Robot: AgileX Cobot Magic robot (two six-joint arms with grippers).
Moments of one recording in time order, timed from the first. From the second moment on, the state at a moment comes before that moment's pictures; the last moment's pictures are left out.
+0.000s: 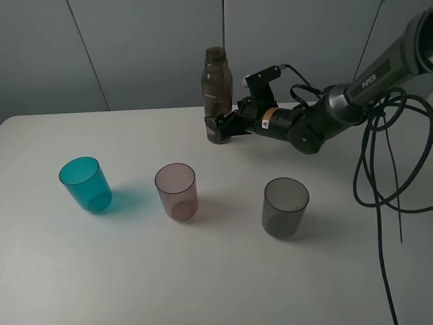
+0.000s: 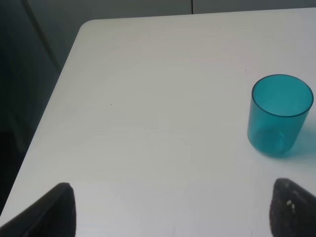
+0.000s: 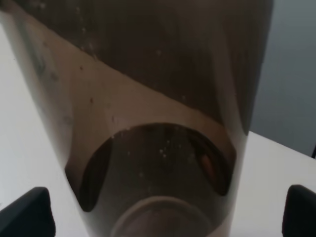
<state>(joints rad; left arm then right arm) 0.07 0.00 -0.51 0.09 1.08 0.00 0.39 2.32 -1.19 -0.47 -0.72 0.30</state>
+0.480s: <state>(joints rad) 0.07 0.00 -0.51 0.09 1.08 0.00 0.39 2.37 -1.28 -0.52 -0.74 0.34</state>
